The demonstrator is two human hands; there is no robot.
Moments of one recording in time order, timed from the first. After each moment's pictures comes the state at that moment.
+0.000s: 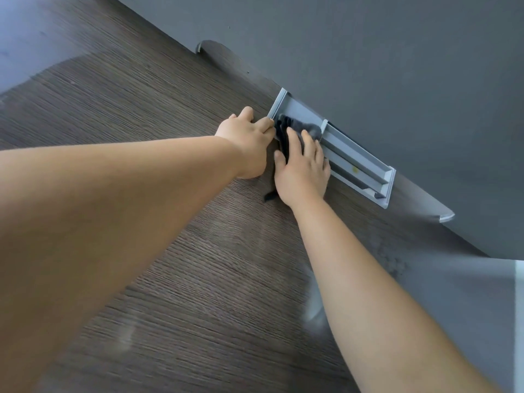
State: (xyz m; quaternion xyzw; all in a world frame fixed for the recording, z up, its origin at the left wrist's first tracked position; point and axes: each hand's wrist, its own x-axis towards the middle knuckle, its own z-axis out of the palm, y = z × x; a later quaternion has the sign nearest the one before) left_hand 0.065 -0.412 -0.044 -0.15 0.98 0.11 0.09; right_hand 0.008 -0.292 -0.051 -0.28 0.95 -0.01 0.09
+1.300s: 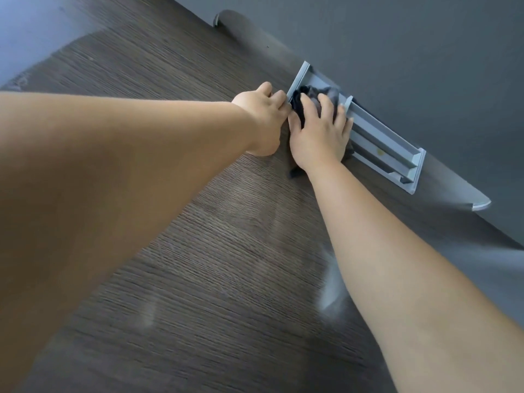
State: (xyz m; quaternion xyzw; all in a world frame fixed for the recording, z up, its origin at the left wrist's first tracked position) left_hand 0.065 -0.420 -0.042 -0.10 0.99 0.00 0.11; right_hand -0.005 -0.316 -0.057 -0.30 0.95 0.00 0.07
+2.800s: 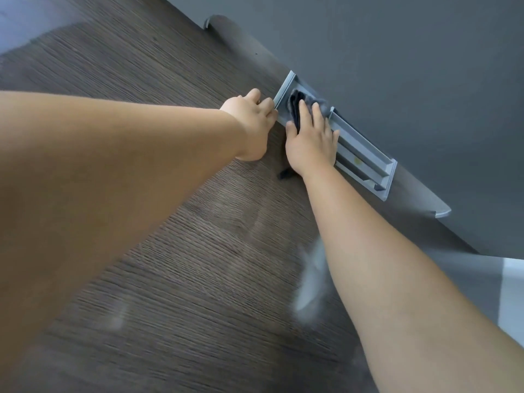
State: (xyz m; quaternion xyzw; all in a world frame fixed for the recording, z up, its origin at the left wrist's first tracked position) left_hand 0.065 -0.418 -0.049 -0.13 0.99 0.03 0.09; right_hand -0.018 -0.308 -0.053 -0.27 0.96 0.02 0.11
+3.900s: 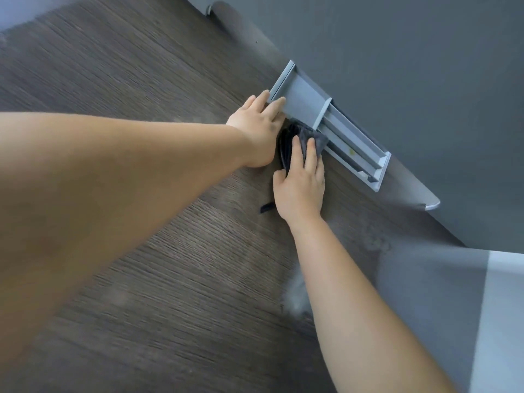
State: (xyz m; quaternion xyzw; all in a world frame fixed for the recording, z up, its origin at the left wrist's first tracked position) left_hand 0.082 -0.381 -0.043 -0.17 0.97 0.16 0.08; right_hand 0.057 -0.244 -0.051 -0.28 0.95 -0.02 0.09
